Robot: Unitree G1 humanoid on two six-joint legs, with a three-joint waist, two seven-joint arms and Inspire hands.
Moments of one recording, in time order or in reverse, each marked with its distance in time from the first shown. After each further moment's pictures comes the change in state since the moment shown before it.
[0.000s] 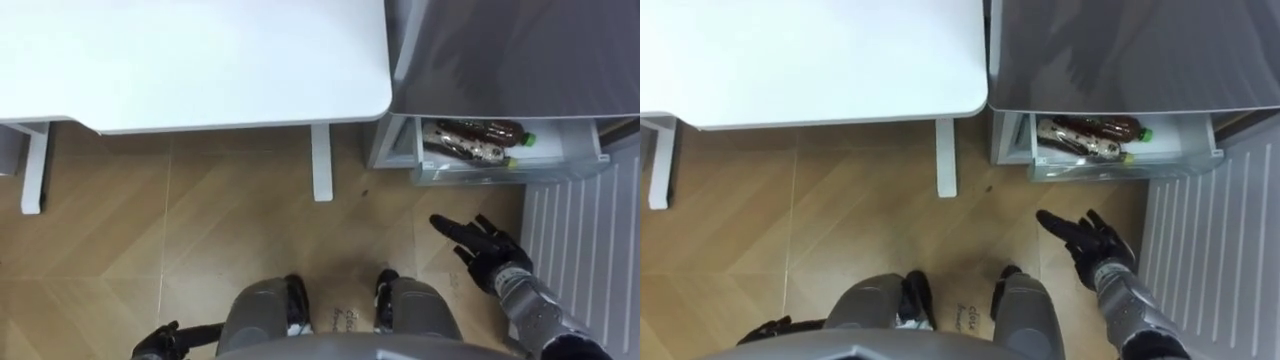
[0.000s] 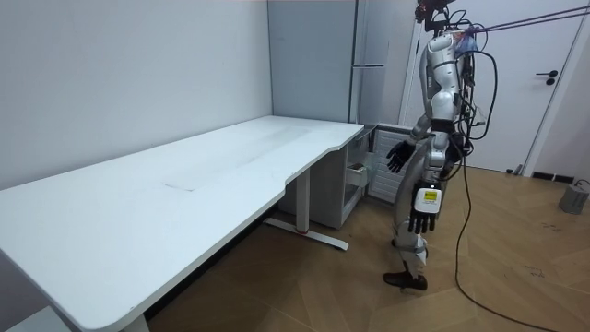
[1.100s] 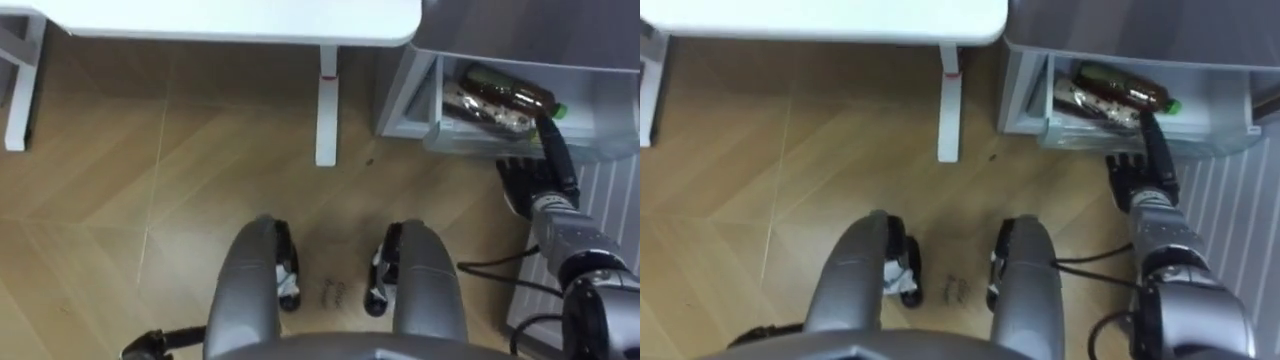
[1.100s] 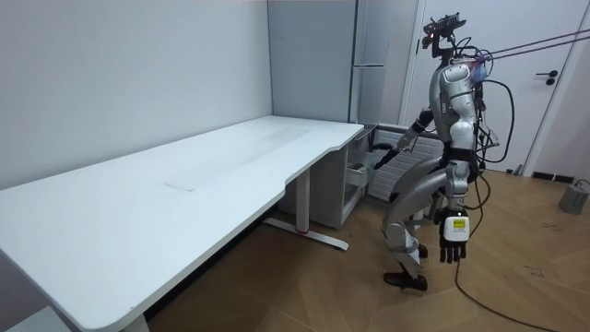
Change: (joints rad) left arm -0.044 0.012 0.044 0.000 0.067 0.073 0.078; right arm -0.407 -0.071 -0.279 0.281 0.750 0.000 0.049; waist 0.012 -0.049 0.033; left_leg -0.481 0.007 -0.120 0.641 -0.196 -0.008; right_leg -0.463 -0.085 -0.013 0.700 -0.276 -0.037
